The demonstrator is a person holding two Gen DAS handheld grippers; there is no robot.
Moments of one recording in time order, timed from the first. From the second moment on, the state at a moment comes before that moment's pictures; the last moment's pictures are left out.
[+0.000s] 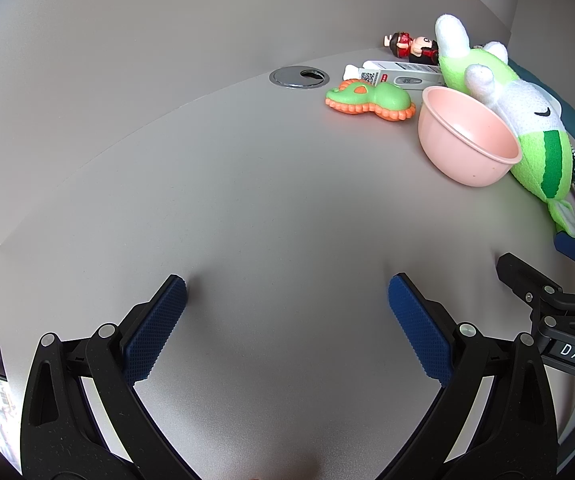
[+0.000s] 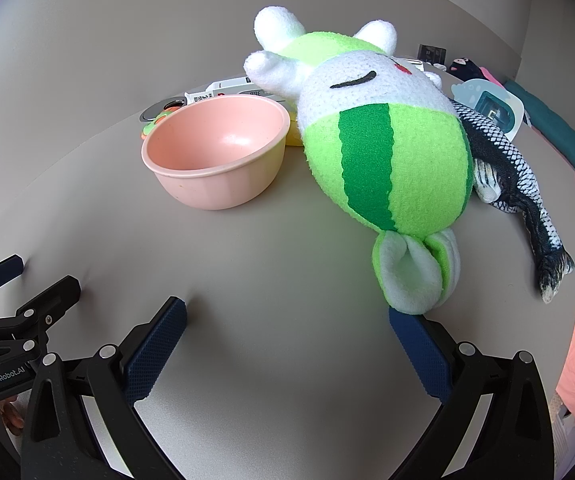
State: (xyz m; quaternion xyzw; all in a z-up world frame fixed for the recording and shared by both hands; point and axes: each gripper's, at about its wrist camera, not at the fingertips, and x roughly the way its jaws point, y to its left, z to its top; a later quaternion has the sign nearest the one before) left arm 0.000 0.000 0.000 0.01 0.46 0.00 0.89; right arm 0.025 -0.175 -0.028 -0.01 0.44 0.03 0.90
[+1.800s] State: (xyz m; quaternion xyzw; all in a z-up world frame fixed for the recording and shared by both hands) left arm 0.004 -0.017 0.018 0.00 0.46 -0.03 0.89; right arm 0.015 -0.186 -0.005 -0.03 0.43 0.08 0.90
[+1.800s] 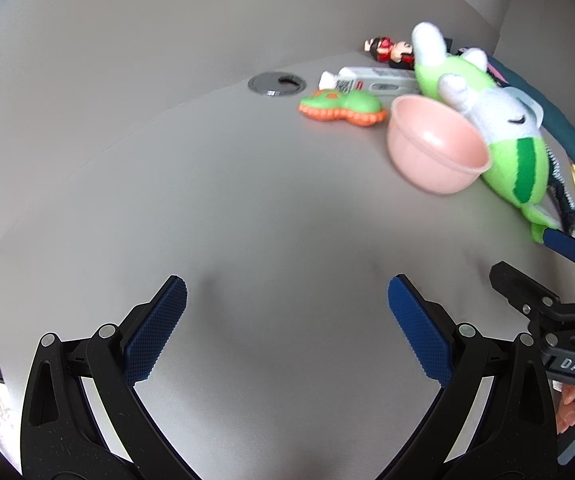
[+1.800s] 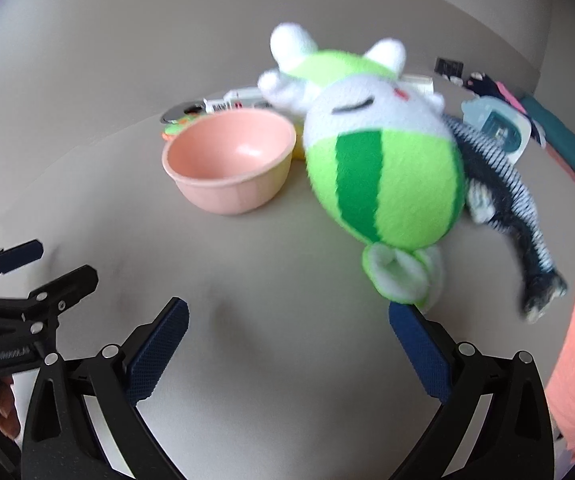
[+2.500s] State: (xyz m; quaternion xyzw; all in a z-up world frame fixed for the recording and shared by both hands) left arm 0.070 -0.158 0.110 0.00 0.45 -0.09 0.89; right arm 0.059 -0.331 0.068 0.02 0.42 0.07 0.91
